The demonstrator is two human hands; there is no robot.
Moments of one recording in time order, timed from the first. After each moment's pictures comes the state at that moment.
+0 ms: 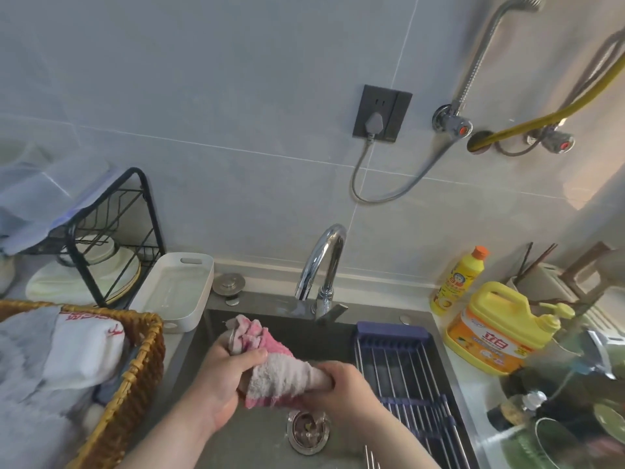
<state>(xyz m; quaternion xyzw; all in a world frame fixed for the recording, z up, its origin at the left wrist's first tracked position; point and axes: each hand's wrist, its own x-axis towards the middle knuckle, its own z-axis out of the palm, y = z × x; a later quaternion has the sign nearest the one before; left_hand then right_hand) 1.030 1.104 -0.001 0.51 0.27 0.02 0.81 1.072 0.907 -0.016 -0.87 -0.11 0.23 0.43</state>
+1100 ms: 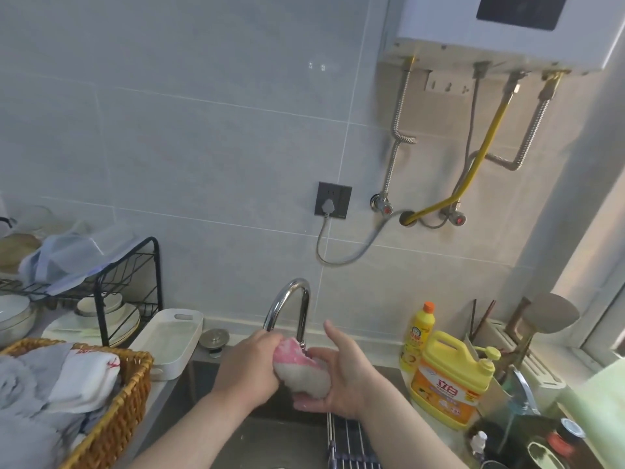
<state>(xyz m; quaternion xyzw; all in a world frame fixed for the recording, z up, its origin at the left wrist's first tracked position) 1.019 1.020 0.085 0.95 0.04 0.20 0.26 1.078 0.853 0.109 -0.55 0.08 0.43 0.71</state>
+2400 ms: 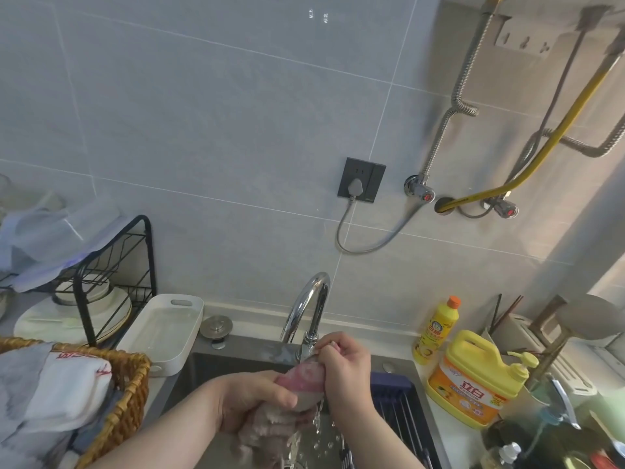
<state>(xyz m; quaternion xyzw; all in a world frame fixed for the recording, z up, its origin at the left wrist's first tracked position) 1.057 1.089 0.054 0.54 -0.09 -0.38 0.75 1.095 0.934 0.071 -0.69 -0.02 -0.02 0.72</state>
